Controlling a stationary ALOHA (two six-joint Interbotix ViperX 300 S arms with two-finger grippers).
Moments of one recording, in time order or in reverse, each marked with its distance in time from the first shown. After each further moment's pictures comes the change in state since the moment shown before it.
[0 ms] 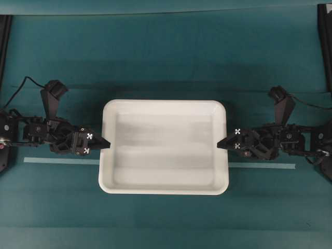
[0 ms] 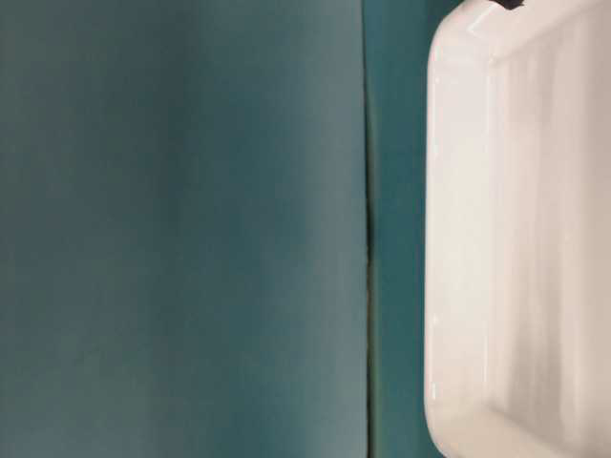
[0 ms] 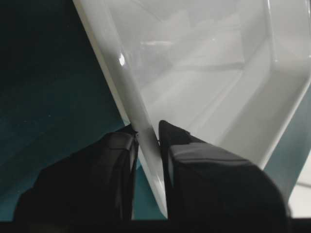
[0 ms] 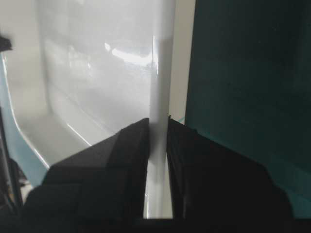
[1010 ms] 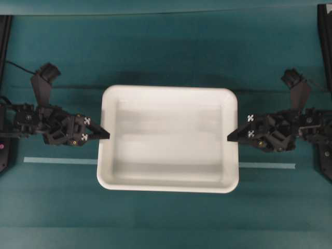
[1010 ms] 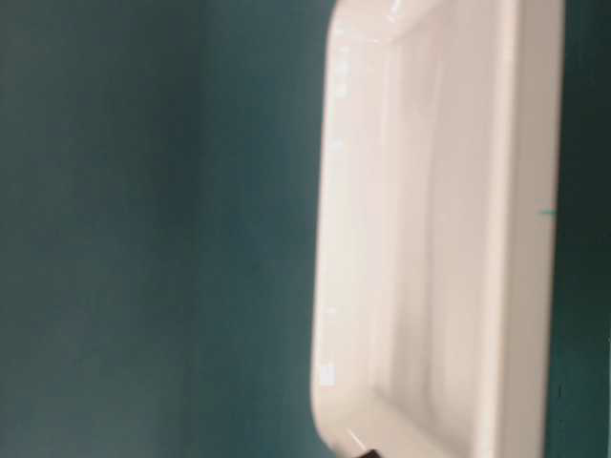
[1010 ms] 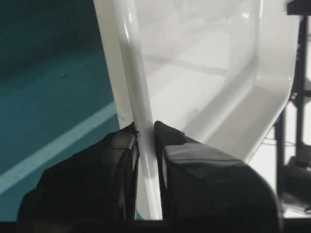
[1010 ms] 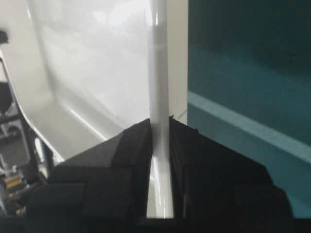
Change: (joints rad) left arm 0.002 -0.327 -0.118 0.000 0.405 -0.110; right arm -0.072 -0.411 -0.057 -0.005 0.425 -0.023
